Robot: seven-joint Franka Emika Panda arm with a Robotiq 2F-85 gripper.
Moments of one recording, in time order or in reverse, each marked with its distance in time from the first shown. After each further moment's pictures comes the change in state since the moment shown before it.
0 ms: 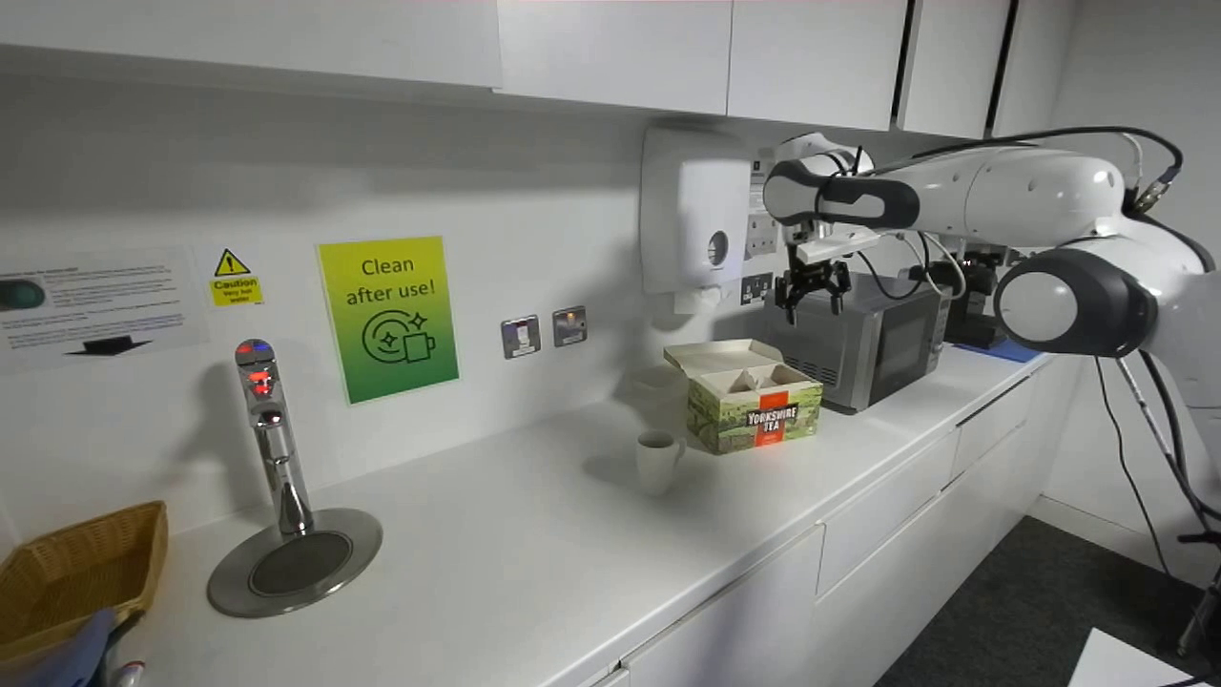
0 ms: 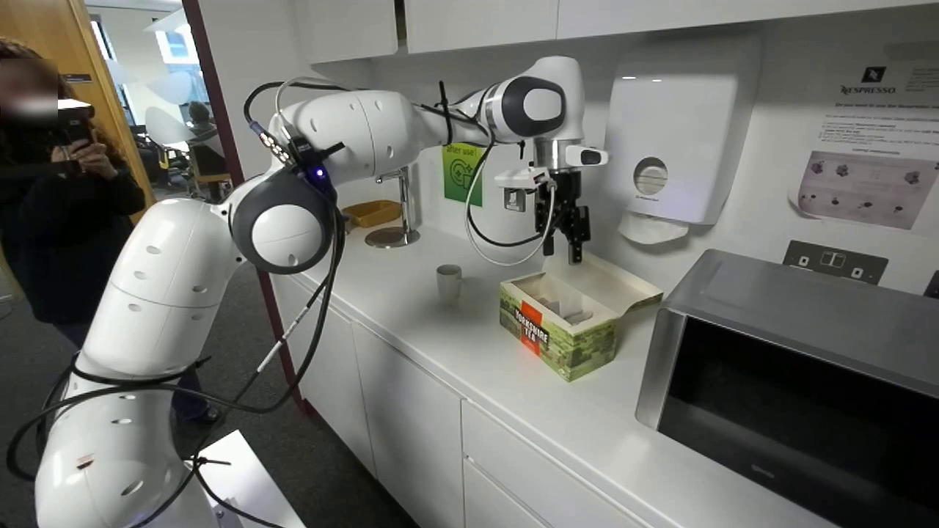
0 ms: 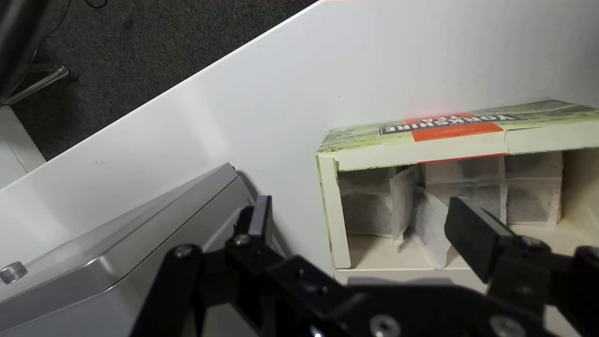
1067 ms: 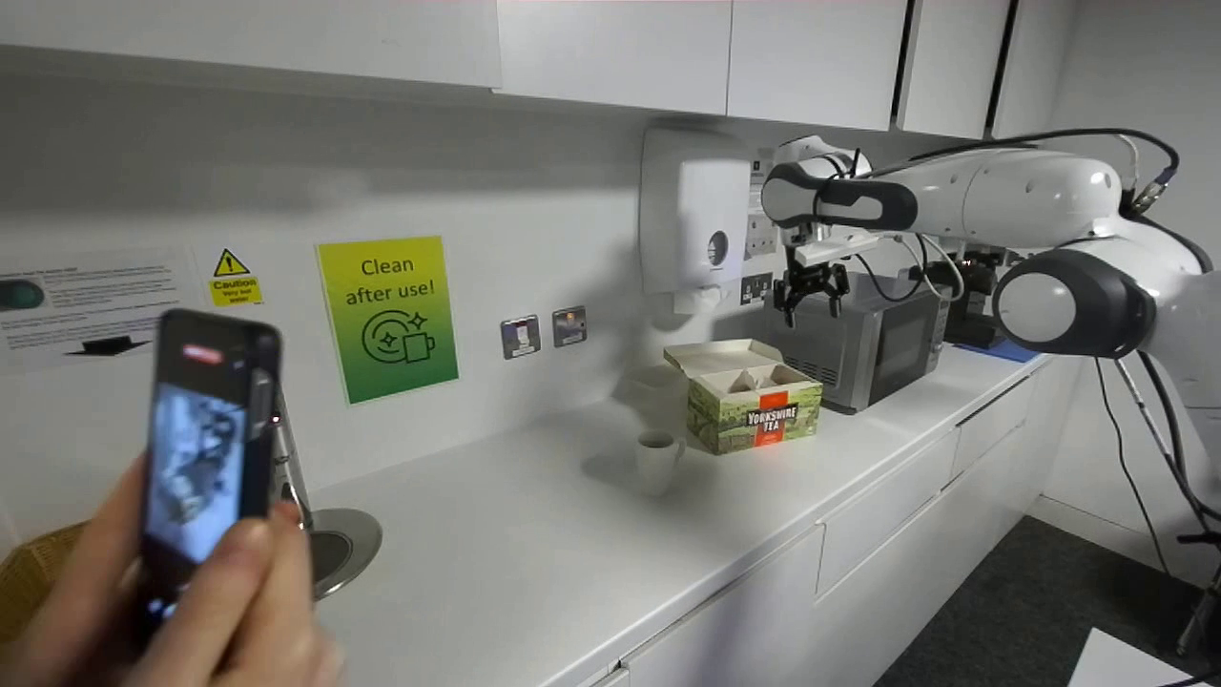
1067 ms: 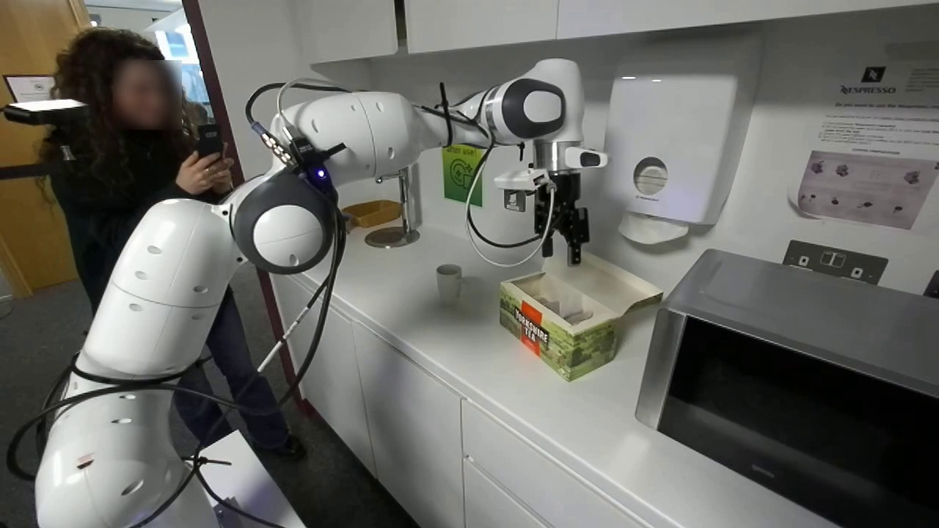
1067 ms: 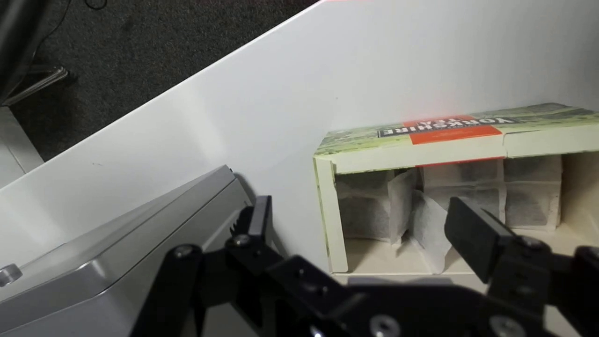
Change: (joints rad) arm 0.002 0.004 0.002 -0.004 0.001 0.000 0.000
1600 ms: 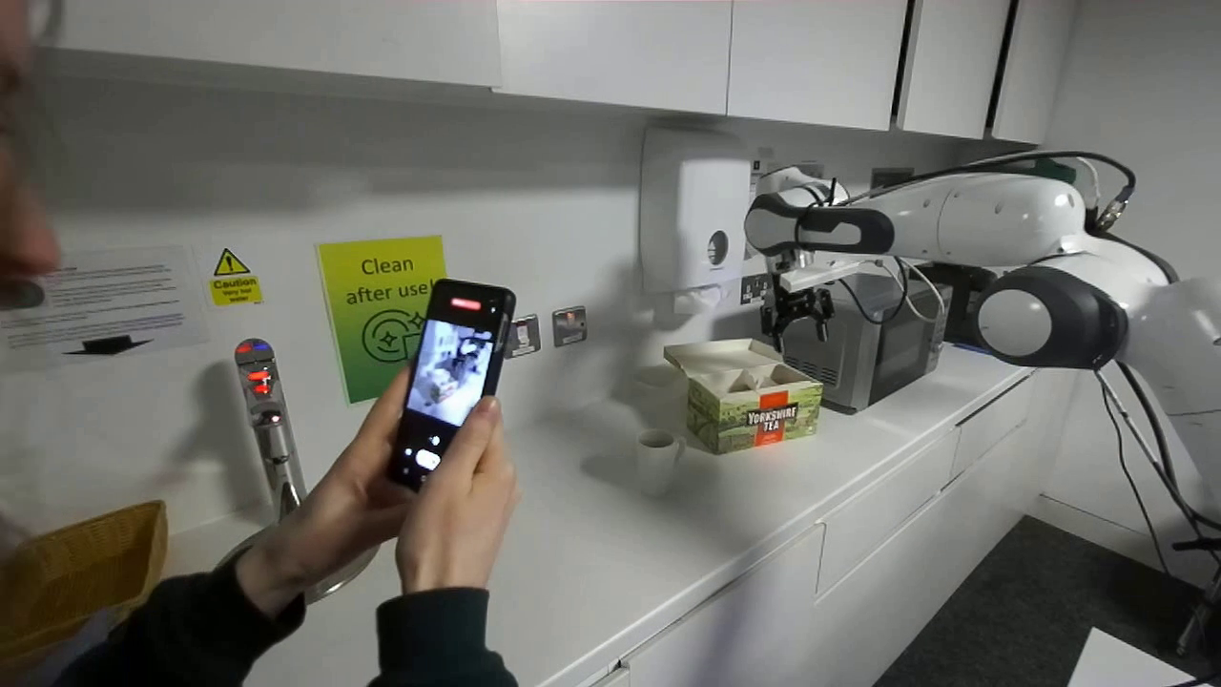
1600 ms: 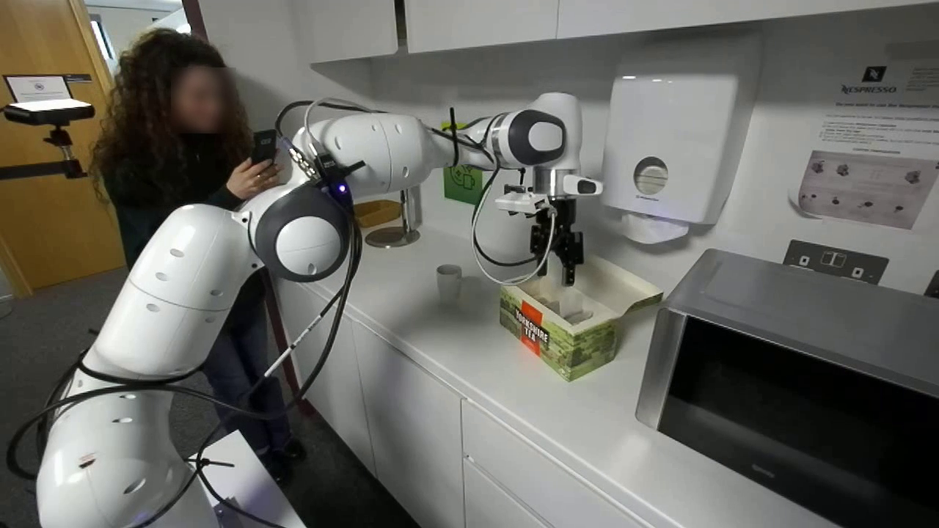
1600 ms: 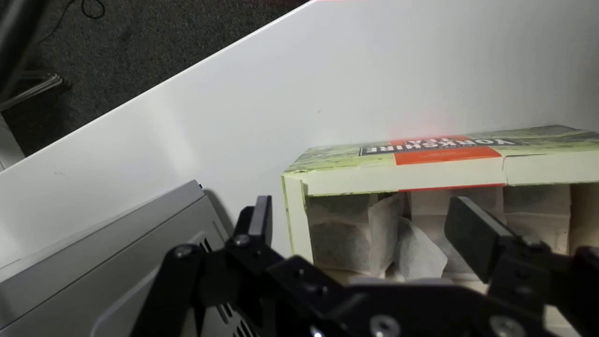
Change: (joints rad) arm 0.014 0.074 0.014 0.000 0.001 0.011 0.000
